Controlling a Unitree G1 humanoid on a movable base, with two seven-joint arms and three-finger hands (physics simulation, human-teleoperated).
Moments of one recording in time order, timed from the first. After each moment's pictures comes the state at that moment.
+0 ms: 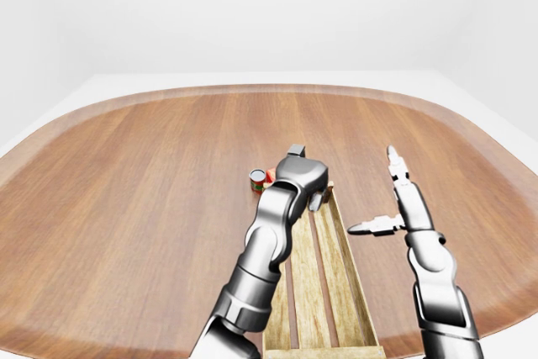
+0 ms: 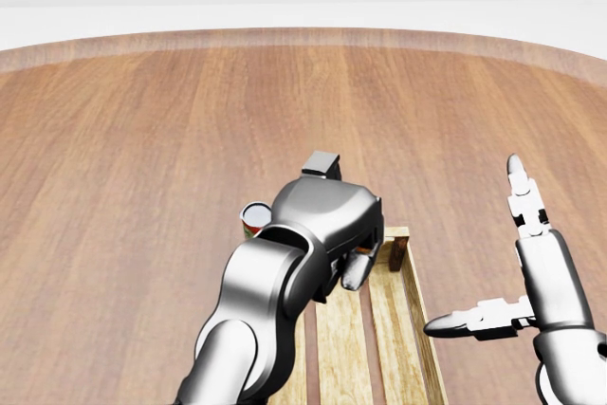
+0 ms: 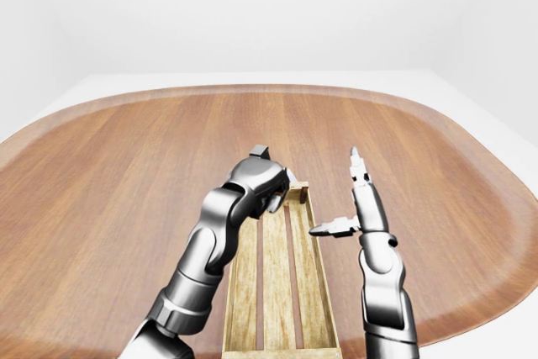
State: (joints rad) left arm -0.52 -0.28 -0.26 0.10 1.50 0.09 -0.70; right arm -0.02 -0.15 -0.22 -0.15 -0.41 0.09 0.14
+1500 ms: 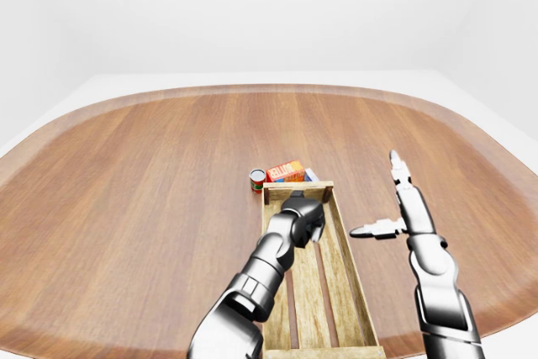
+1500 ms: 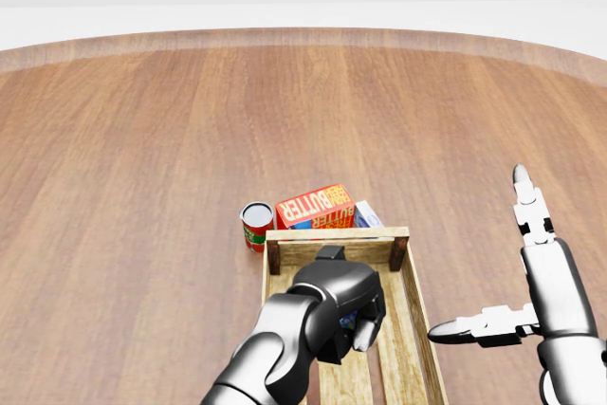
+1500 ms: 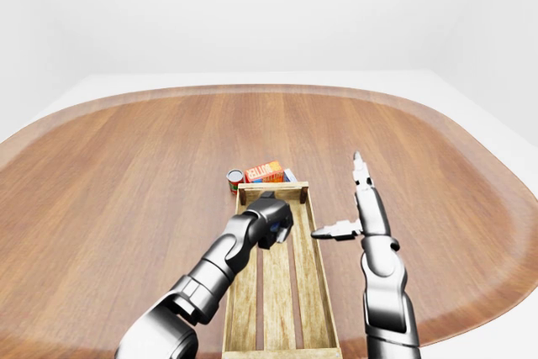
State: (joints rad) left arm -0.63 -0.28 -0.24 0.83 1.22 0.09 -0.35; right arm 0.00 -0.15 -0.23 -0.14 -0.39 0.09 0.13
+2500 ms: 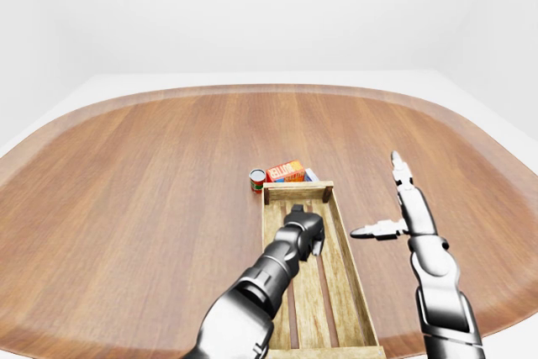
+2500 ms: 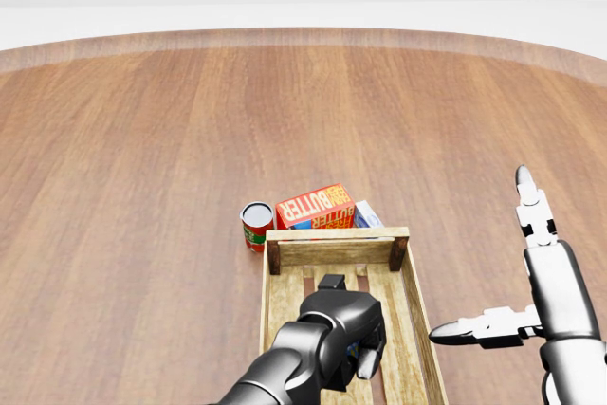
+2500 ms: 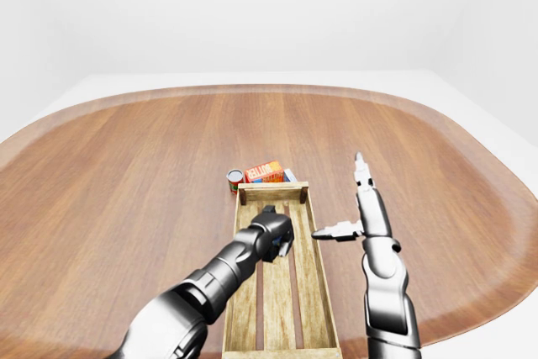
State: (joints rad) left arm -0.75 -0.33 -0.23 1.24 1.17 0.09 -0.13; right arm 0.00 -0.15 -0.24 -0.14 -0.38 0.09 0.13
